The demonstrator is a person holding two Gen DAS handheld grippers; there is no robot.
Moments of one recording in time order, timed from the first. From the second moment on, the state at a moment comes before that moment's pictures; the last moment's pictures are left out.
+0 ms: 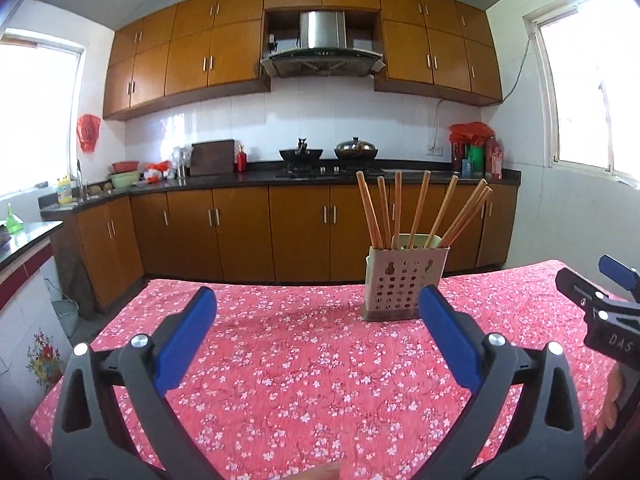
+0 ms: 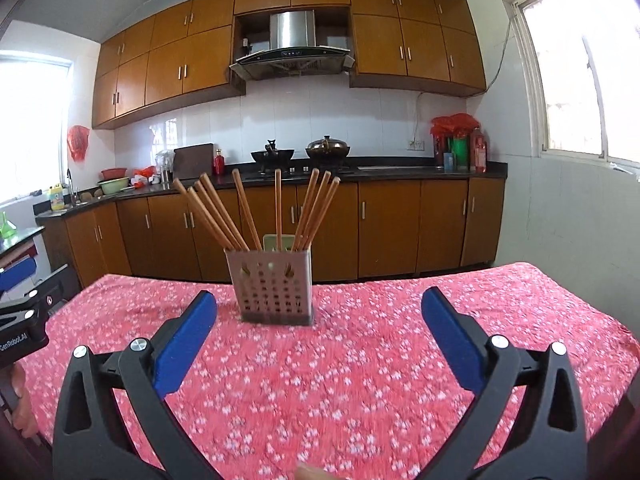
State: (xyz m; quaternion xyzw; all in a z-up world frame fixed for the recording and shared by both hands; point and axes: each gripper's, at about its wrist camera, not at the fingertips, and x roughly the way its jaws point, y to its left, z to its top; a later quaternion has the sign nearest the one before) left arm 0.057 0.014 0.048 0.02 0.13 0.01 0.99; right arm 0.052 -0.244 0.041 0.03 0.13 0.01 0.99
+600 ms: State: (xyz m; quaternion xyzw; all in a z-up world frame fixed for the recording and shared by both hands) left arm 0.040 0.013 -0.008 0.01 0.17 0.01 0.98; right arm 0.029 -0.235 -0.011 0.02 0.18 0.02 0.98
